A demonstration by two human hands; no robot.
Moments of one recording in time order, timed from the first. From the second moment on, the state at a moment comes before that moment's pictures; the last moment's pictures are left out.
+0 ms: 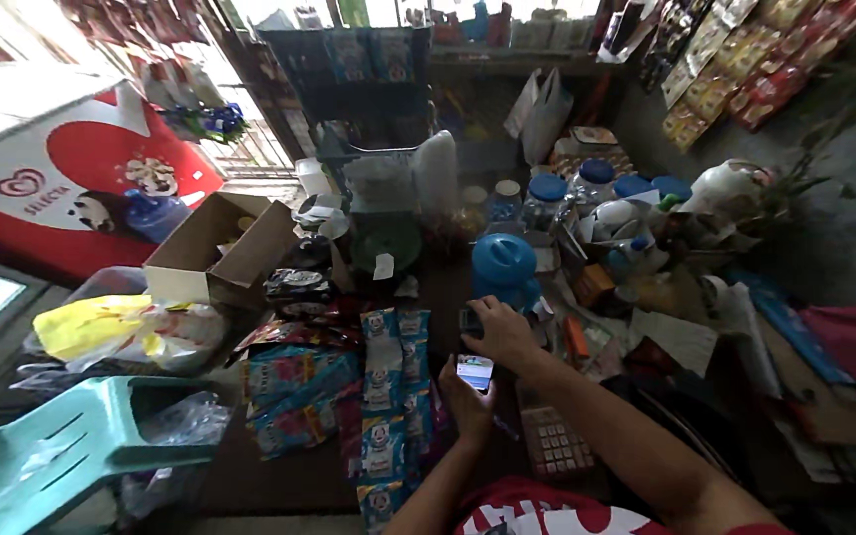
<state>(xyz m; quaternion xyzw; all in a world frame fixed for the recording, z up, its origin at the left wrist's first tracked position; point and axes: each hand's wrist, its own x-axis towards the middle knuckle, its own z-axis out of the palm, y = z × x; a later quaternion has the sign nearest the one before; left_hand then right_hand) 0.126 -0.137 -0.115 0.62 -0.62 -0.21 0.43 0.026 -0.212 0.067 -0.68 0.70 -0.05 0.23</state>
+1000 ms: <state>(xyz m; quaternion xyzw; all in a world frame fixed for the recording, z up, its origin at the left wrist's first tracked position) 0.087 -0.147 -0.102 0.60 -0.61 -0.29 0.43 0.018 -0.243 0.071 -0.72 0.66 -0.14 0.16</state>
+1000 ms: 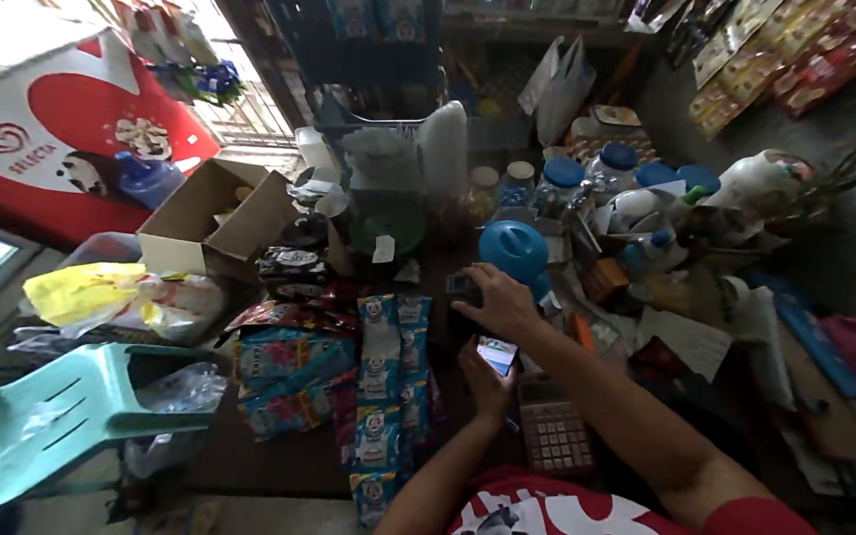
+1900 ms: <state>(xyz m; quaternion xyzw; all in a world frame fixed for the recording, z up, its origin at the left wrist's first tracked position) 0.018 -0.202 -0.075 0.73 -0.57 -0.30 0.24 -0.082 -0.065 -0.022 -0.66 0.61 -0.33 0.26</state>
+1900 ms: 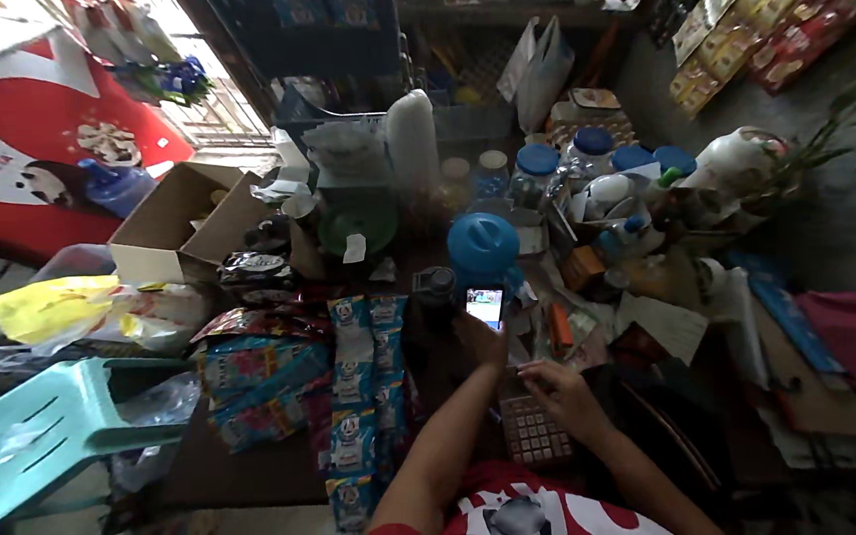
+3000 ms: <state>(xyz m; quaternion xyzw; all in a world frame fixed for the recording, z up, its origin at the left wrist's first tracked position) 0.256 -0.149 -0.072 0.63 -0.71 -0.14 0.29 -0.034 -0.037 -0.046 -0.71 0.57 -0.26 0.32</state>
